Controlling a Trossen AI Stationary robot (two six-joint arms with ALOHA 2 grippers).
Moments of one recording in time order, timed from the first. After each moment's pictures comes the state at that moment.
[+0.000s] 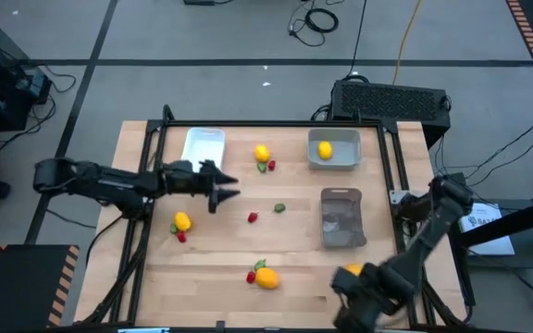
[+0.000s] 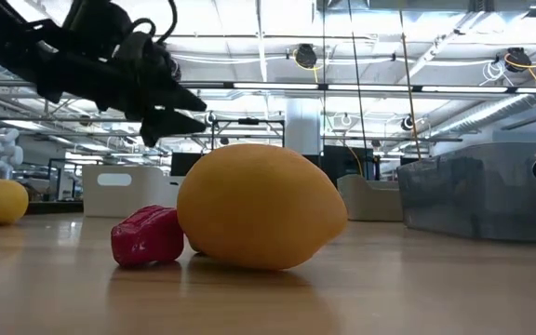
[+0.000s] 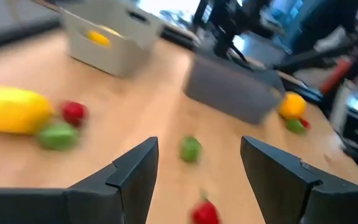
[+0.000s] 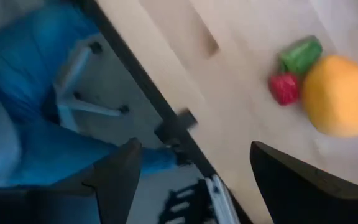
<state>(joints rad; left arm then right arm) 0.15 1.17 0.30 0.61 0.12 -0.35 0.87 1.76 1.59 -1.13 -0.03 1.53</state>
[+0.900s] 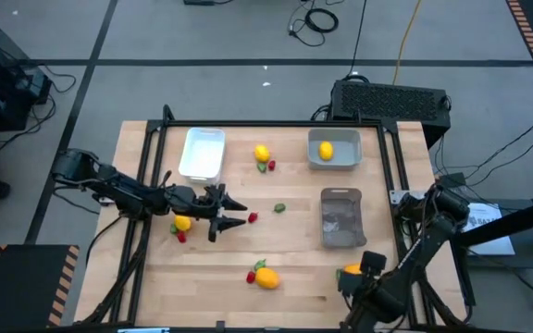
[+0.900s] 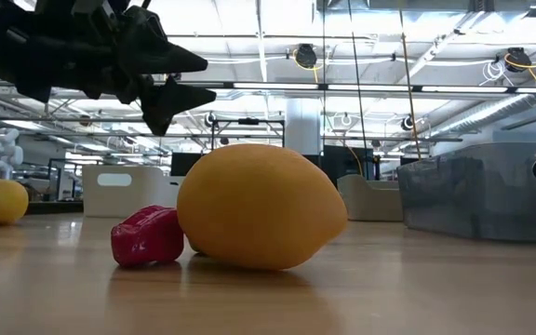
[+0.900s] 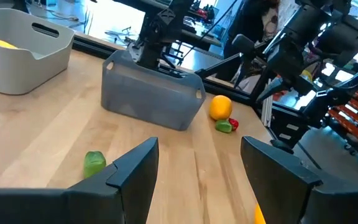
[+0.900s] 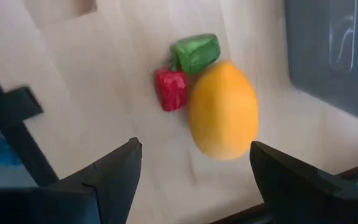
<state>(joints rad) -0.15 1.36 0.30 0.95 -0.01 -0.35 0.90 1.86 1.46 -1.32 0.04 1.22</state>
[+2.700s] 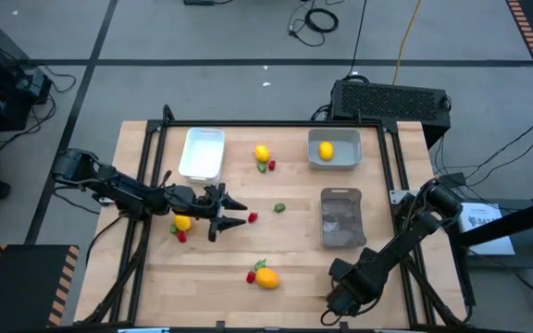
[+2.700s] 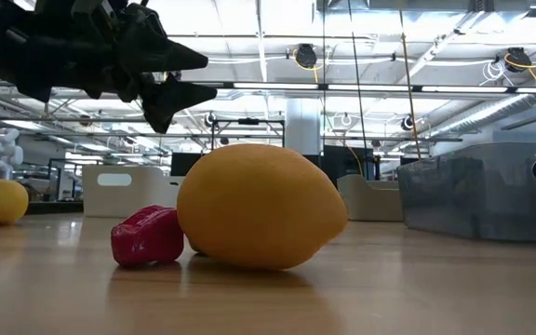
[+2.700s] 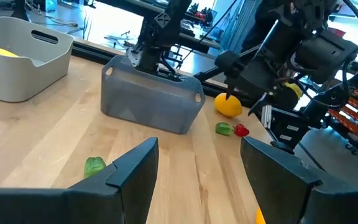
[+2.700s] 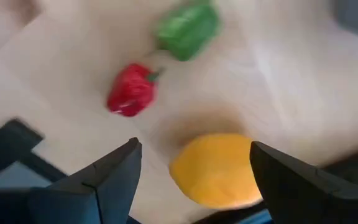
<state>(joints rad) -0.15 1.36 0.30 0.97 -0.01 -0.33 0.77 1.86 1.34 -1.20 -0.22 1.38</state>
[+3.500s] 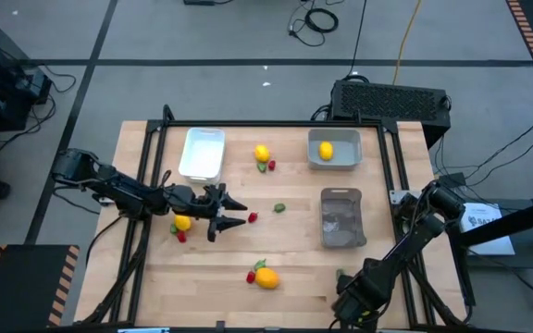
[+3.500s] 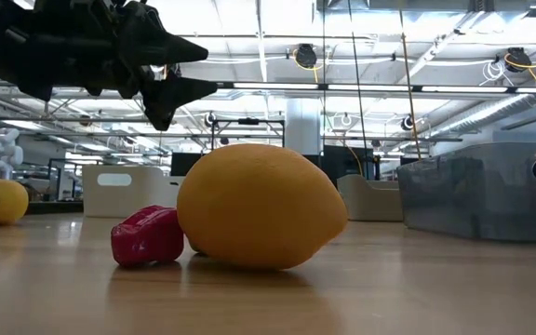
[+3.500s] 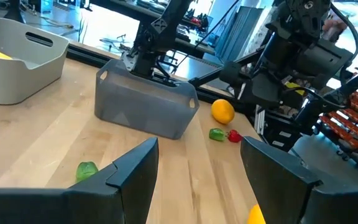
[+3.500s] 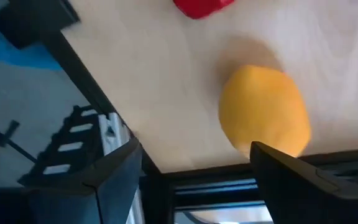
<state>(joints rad) -0.15 1.36 0.30 0.99 0.00 -0.36 0.82 1.86 1.35 -1.16 -0.43 1.13</state>
